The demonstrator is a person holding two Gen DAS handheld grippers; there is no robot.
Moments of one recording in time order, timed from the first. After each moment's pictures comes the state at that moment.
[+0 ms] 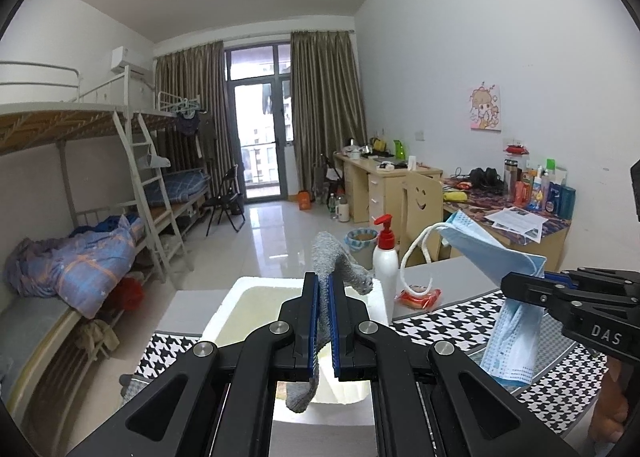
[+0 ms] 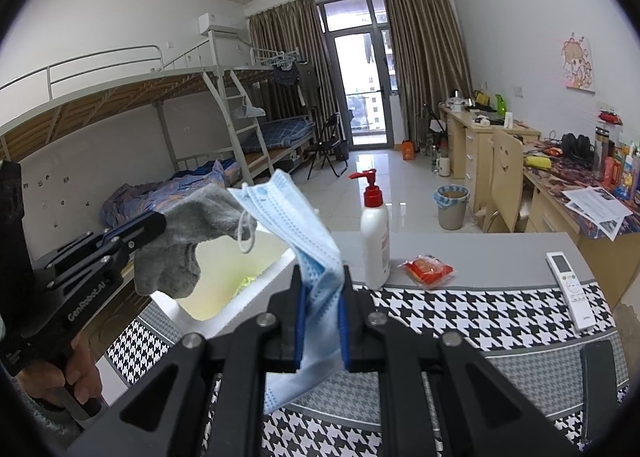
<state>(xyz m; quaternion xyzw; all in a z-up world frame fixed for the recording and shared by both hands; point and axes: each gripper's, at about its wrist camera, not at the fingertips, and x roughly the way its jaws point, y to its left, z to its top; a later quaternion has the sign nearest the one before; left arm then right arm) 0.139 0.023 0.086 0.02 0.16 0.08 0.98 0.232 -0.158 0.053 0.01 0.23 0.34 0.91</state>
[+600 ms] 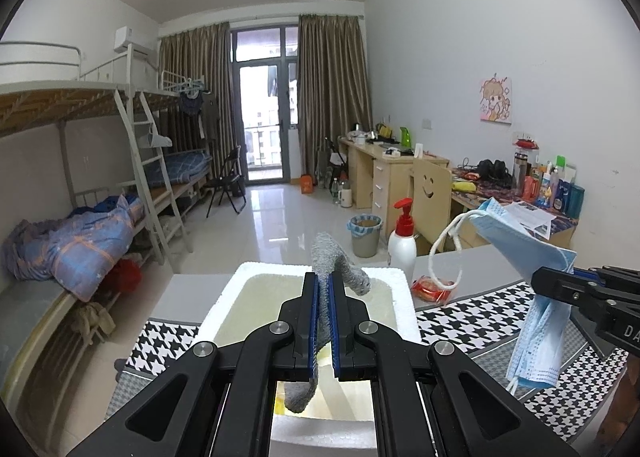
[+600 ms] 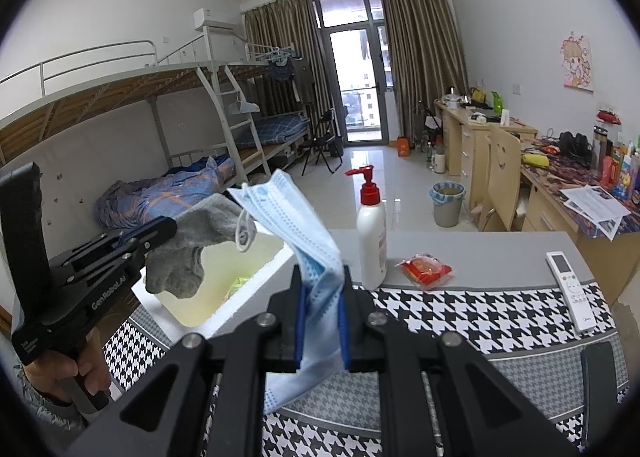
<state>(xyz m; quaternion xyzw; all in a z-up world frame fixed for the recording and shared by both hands) 0.160 0.047 0.069 -0.01 0.19 0.09 0.98 0.234 -0.148 0.053 0.01 0.24 0.32 0.92</state>
